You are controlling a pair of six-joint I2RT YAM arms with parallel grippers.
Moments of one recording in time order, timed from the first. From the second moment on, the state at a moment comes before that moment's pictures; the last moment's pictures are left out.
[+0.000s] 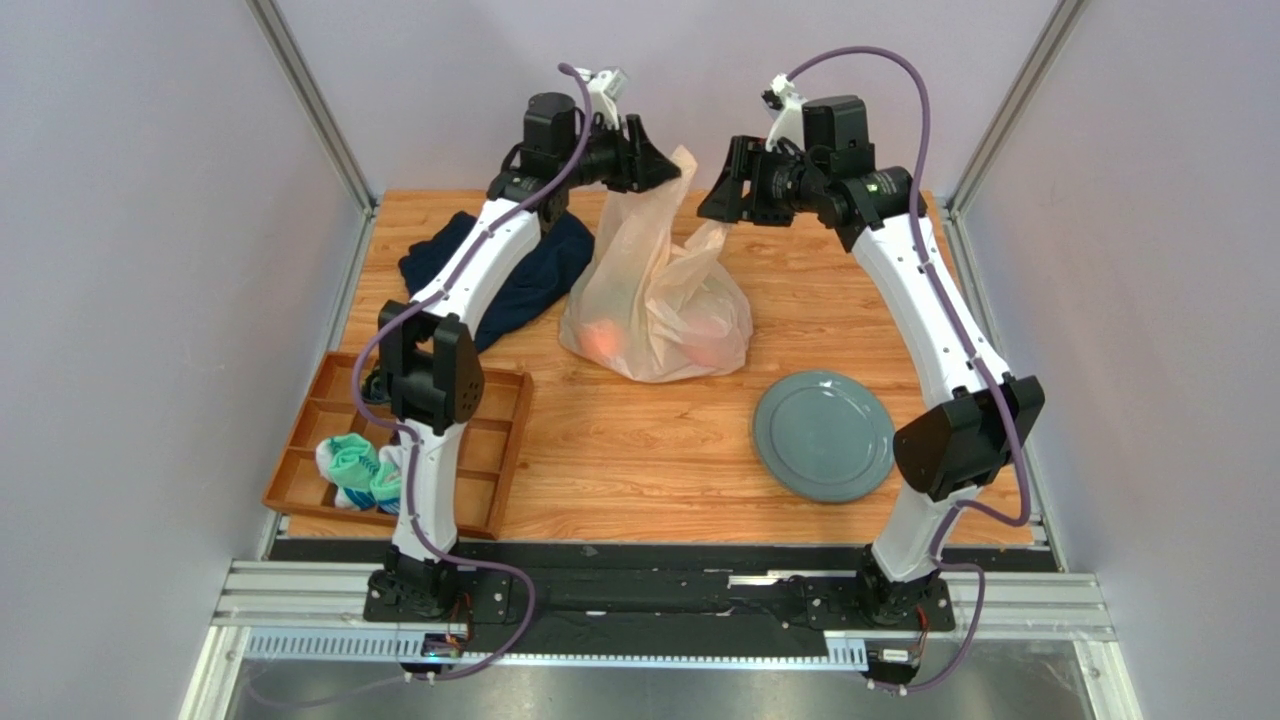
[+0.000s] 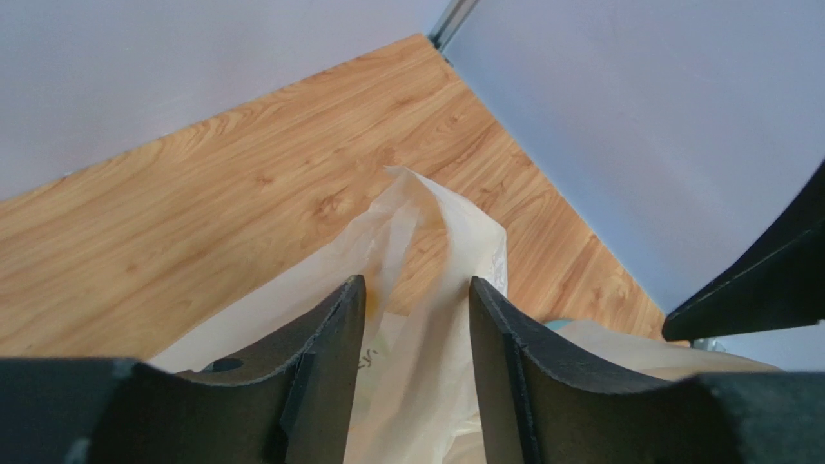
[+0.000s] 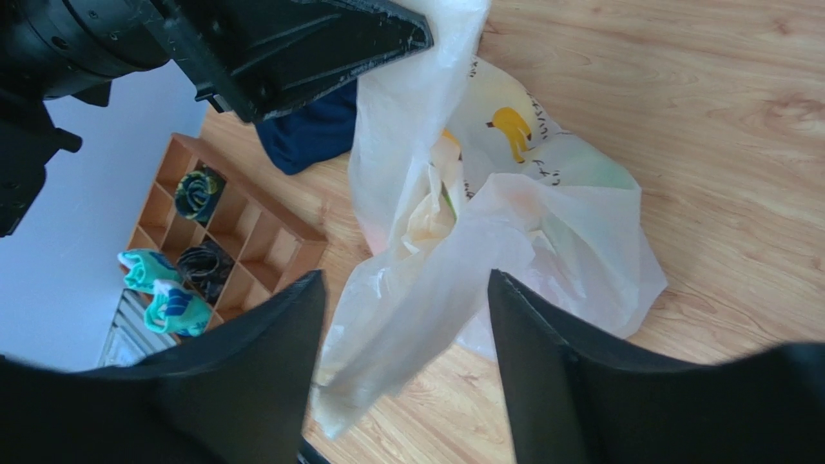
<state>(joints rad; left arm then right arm) -0.36 2.16 2.13 -0.13 0.63 -0.40 0.31 1.78 2.00 -0.76 -0.40 0.34</state>
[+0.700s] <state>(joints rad) -0.27 2.14 2.44 -0.19 0.65 -0.18 0.04 2.18 2.56 -0.51 -0.29 0.26</state>
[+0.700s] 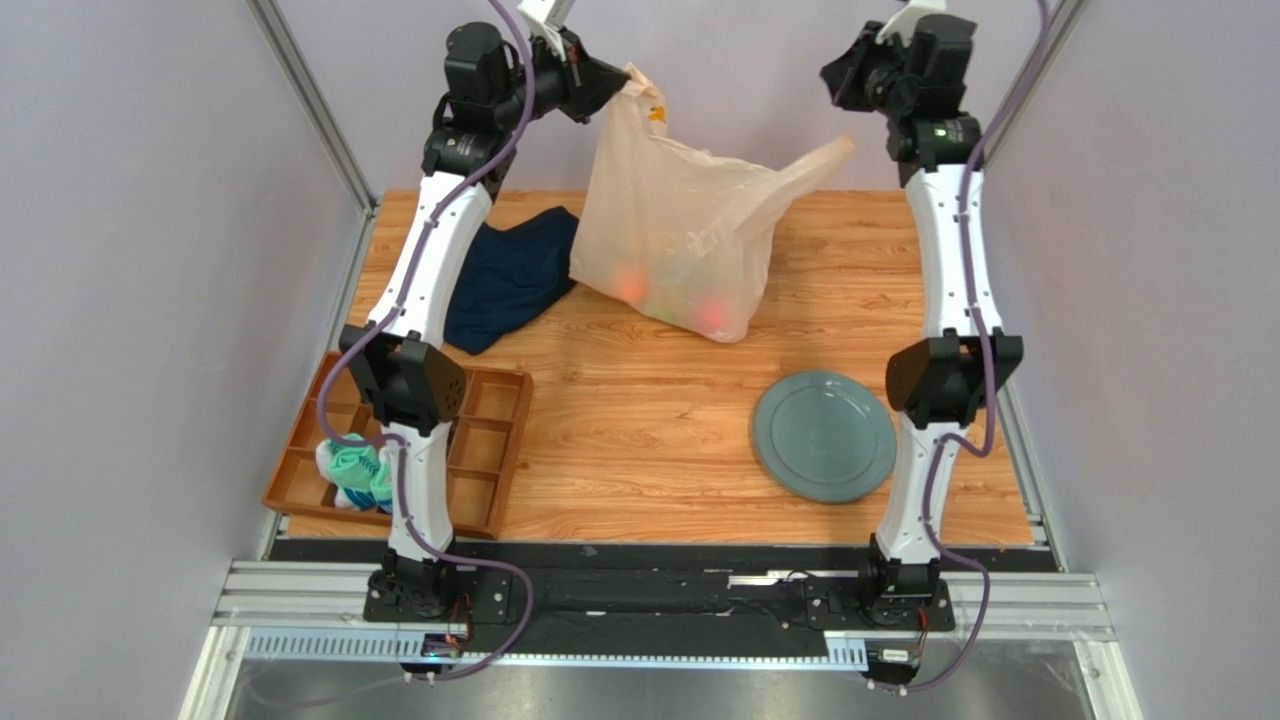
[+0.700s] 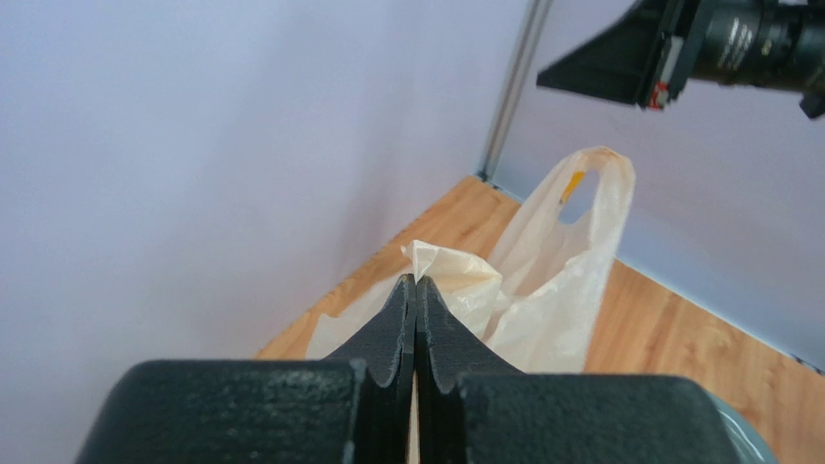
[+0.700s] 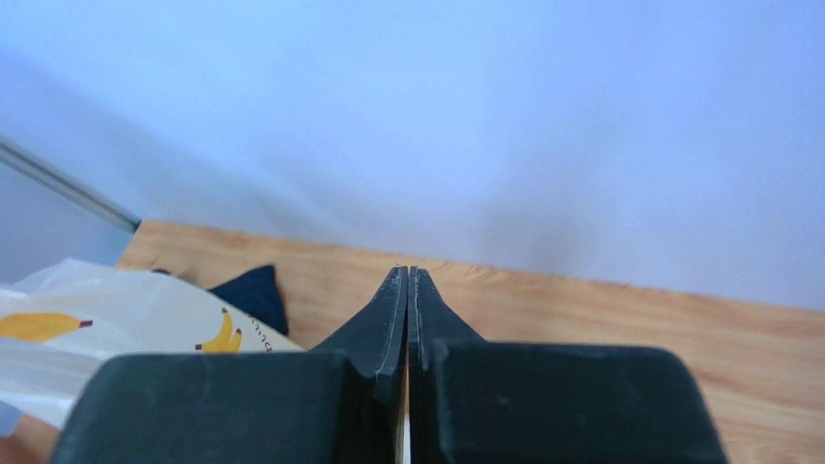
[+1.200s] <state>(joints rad) -0.35 1.36 1.38 -0.25 0.75 -0.18 0.03 1.40 1.57 -0.45 -0.47 0.10</state>
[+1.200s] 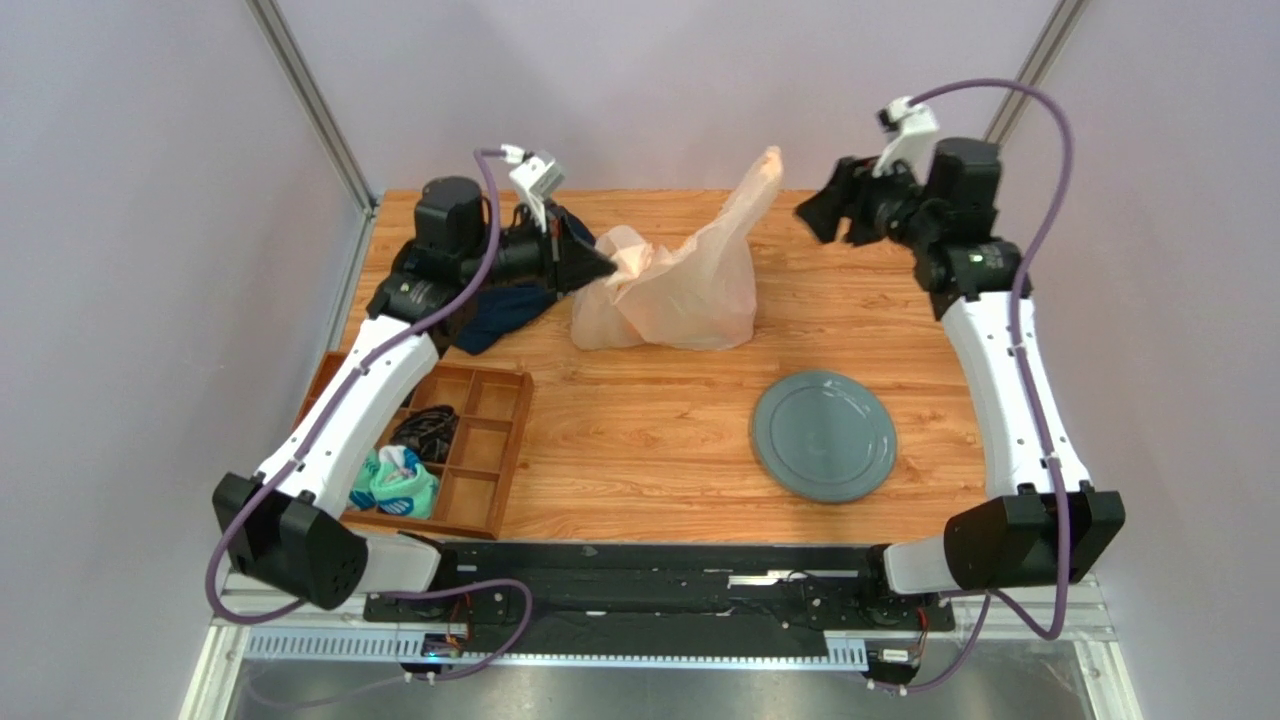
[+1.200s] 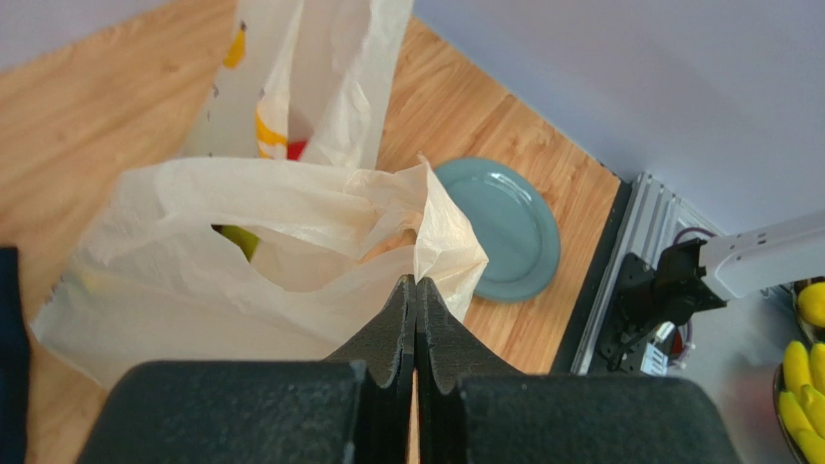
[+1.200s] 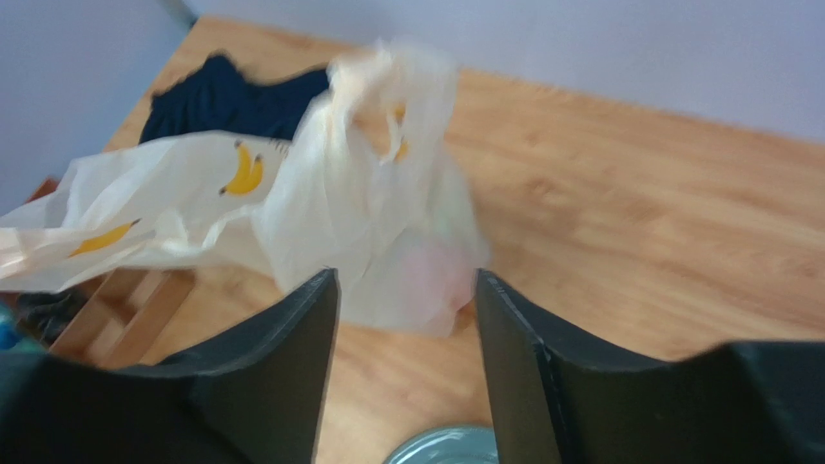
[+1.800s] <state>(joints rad) -0.35 1.20 1.13 -0.21 0.62 -0.28 0.32 1.55 1.72 -0.47 -0.39 0.20</state>
